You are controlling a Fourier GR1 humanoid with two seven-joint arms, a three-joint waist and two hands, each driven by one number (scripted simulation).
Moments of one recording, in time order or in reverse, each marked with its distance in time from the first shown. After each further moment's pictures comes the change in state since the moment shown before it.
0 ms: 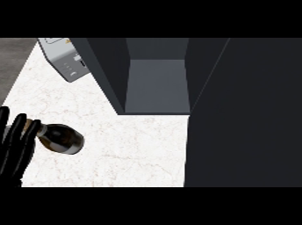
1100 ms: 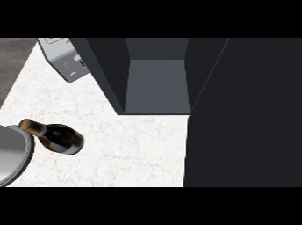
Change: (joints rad) left arm -0.043 0.084 0.447 0.110 0.237 -0.120 0.047; right arm -0.048 -0.008 -0.027 -0.014 0.022 -0.015 0.058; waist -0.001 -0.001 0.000
